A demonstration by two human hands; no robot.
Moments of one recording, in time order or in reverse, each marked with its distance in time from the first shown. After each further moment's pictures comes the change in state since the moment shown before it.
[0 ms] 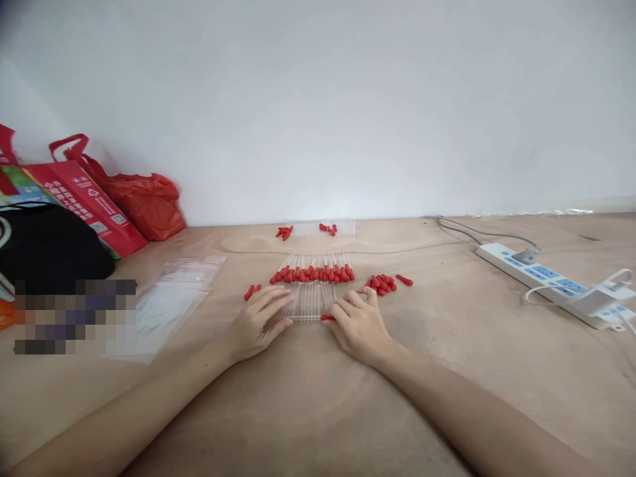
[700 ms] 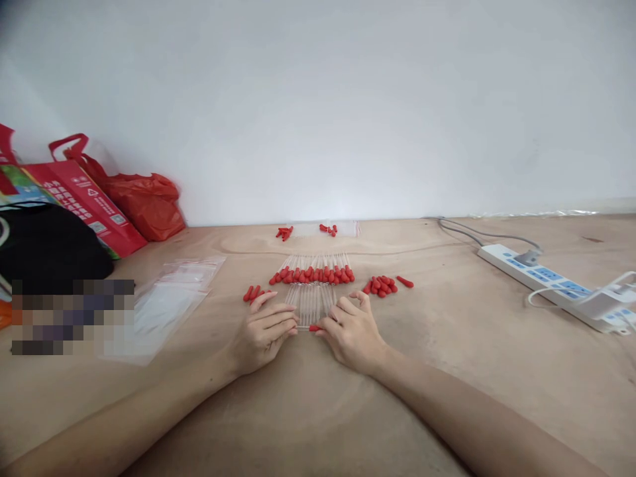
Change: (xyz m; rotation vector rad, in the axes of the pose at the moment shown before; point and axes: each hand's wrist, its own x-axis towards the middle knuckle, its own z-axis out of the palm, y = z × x) left_hand 0.005 0.026 0.001 0.067 0.071 0.166; right_hand 0.000 -0.009 0.004 0.075 0.008 -0.093
